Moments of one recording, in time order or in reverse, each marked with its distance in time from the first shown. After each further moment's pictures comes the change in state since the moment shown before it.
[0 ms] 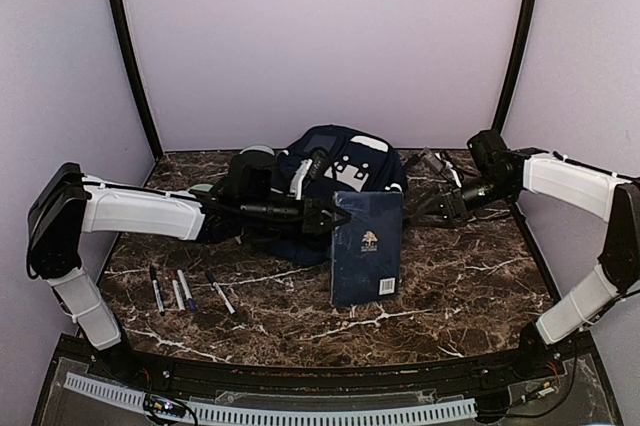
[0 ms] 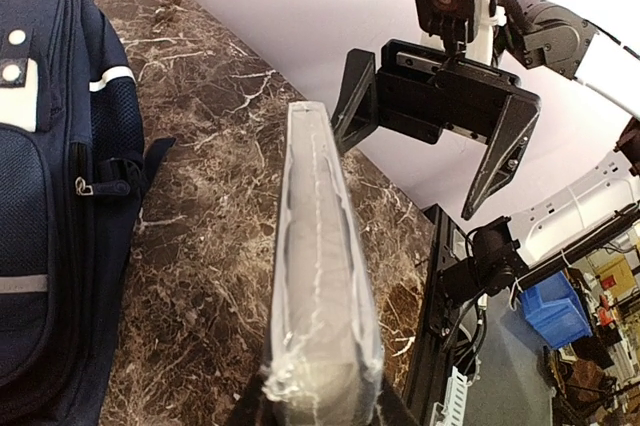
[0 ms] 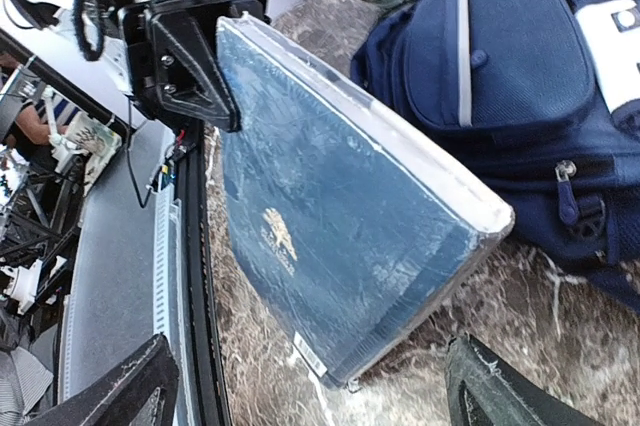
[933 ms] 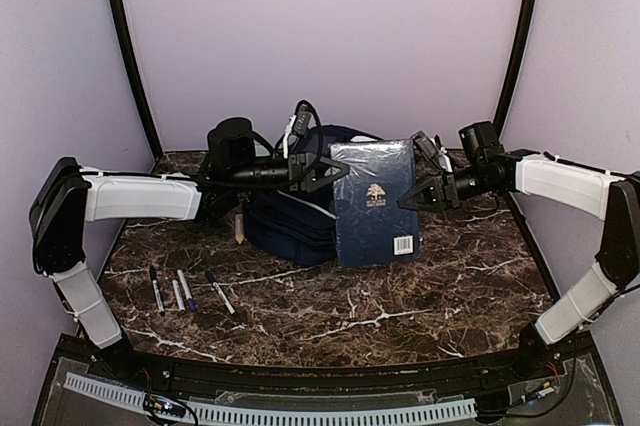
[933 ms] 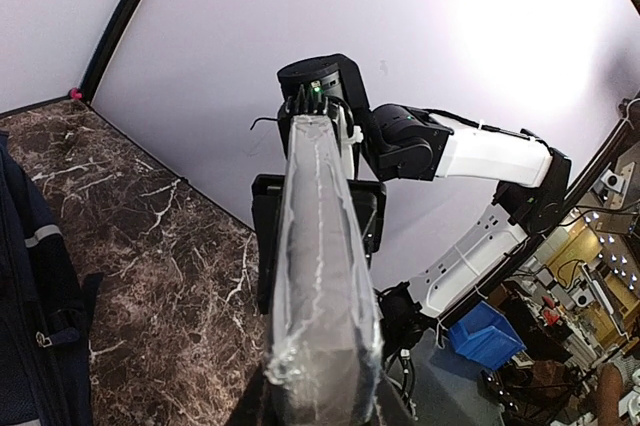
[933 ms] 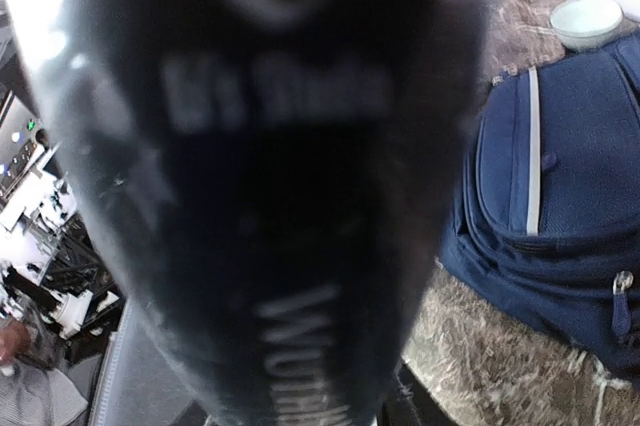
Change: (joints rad) left arm 0.104 0.019 0.100 0.263 0.249 -0.105; right arm 0.063 0.027 -0.014 0.293 -0.188 0.232
